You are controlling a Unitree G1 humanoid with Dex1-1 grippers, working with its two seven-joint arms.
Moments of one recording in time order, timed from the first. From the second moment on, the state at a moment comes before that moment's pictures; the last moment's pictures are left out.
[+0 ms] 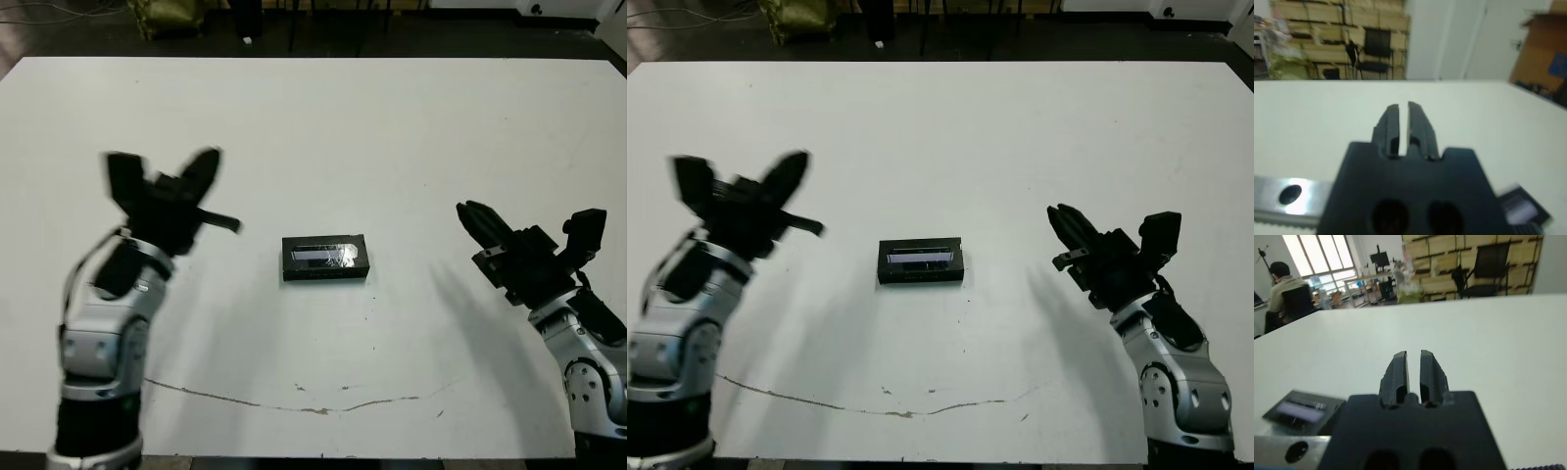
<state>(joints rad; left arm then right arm) -0.29 0.21 0.24 -0.23 -0.34 0.35 -0.22 -0.15 -0.39 -0.20 -0.21 0.48 0.34 0.40</state>
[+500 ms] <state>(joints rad) -0.22 0.24 0.20 0.16 -0.03 -0.37 -0.08 -0.18 -0.30 -0.12 -0.17 0.21 0.09 0.23</state>
